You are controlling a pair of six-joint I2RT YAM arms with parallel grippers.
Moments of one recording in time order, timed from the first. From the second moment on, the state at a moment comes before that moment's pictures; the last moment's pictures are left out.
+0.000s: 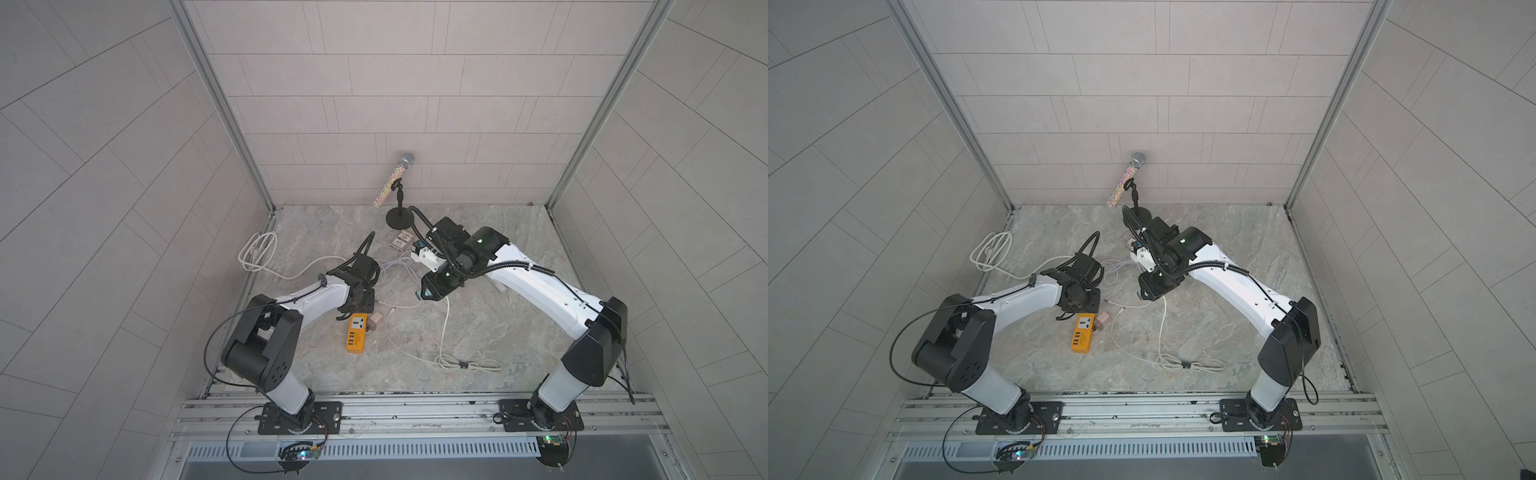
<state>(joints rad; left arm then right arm) -0.49 1.59 0.92 -0.63 -0.09 -0.44 0.68 1.66 1.66 -1.22 -0.25 0.08</state>
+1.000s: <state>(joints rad) -0.24 0.84 0.59 -0.79 -0.06 -0.69 0.85 2.30 2.48 -1.55 -0.25 -0.27</state>
